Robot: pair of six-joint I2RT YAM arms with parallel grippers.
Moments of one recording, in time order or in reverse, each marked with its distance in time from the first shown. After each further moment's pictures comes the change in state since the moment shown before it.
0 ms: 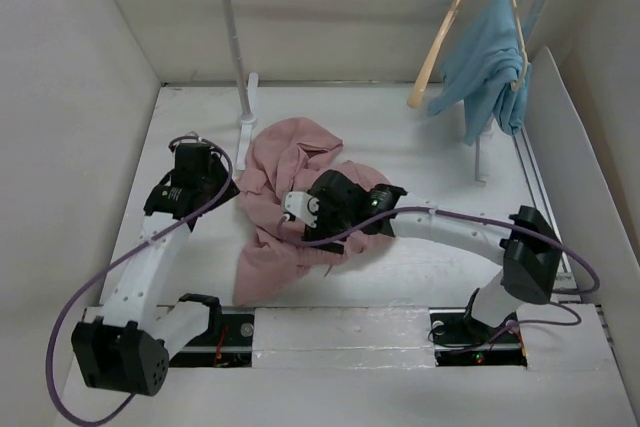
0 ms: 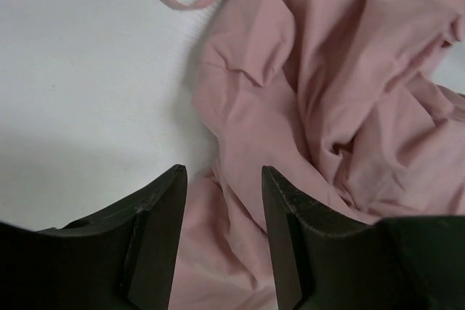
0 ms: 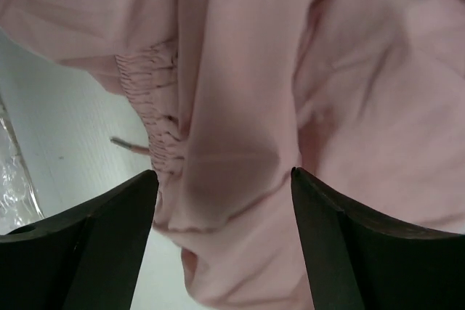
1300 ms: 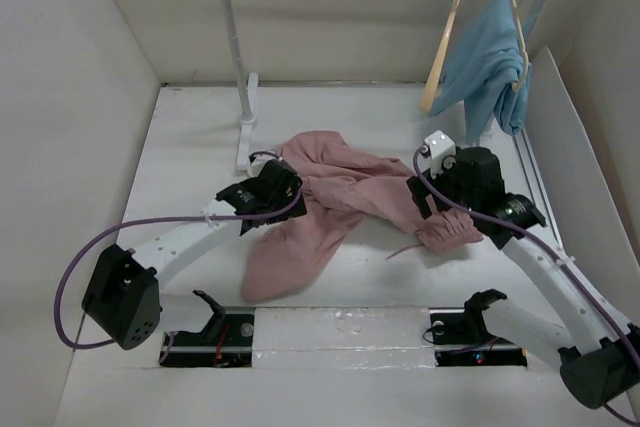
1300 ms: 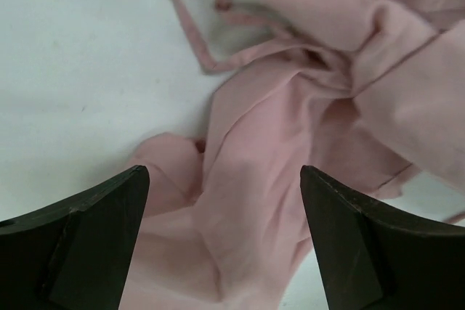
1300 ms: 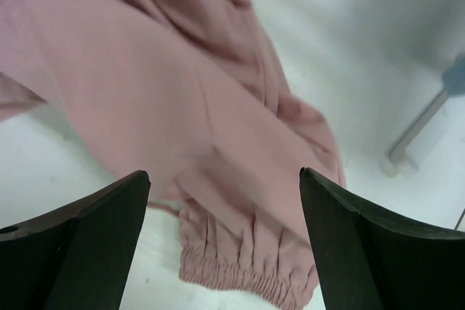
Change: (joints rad) left arm -0.530 0.349 0.011 0.168 -0.220 -0.137; right arm -0.645 -0.588 -0.301 0.003 0.049 0.196
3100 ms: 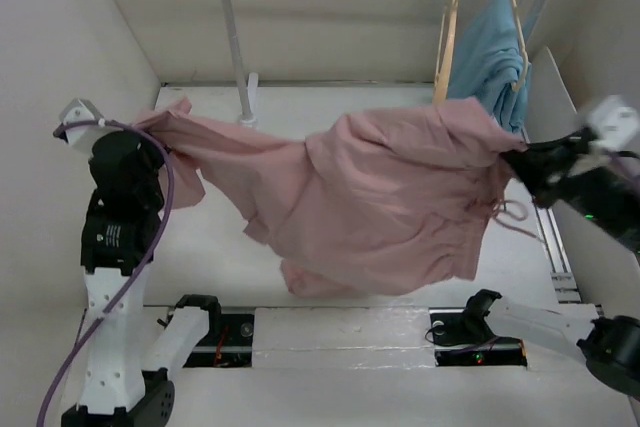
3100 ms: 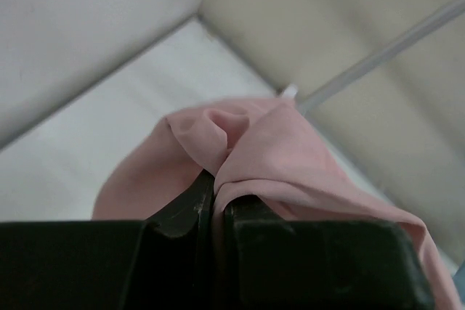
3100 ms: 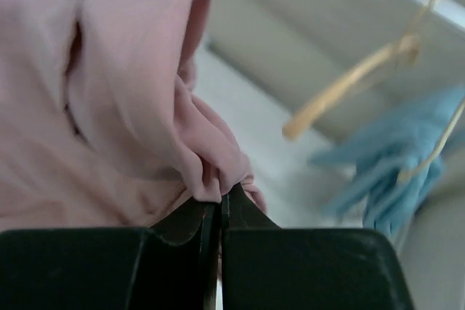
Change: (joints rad) left arm 0.606 -0.404 0.478 -0.150 -0.209 0.152; right arm 0.396 0.013 1.214 -0.573 0.148 -0.005
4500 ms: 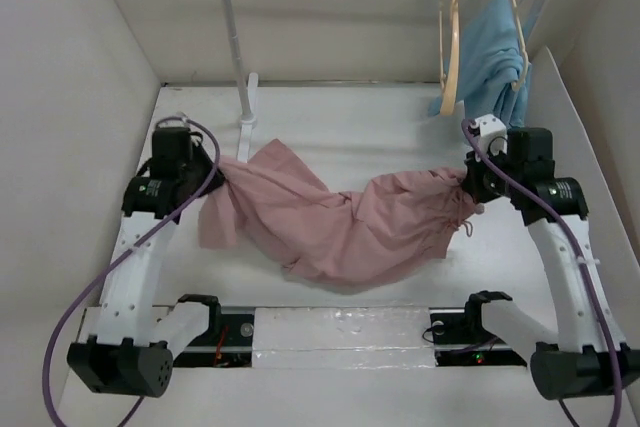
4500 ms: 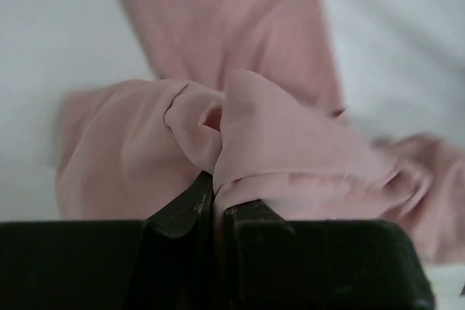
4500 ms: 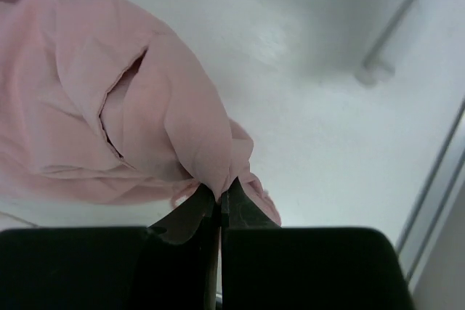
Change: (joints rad) left arm -0.014 0.095 -0.200 -0.128 0.499 0.043; right arm -0.706 -0.042 -0.948 0.190 -0.369 0.029
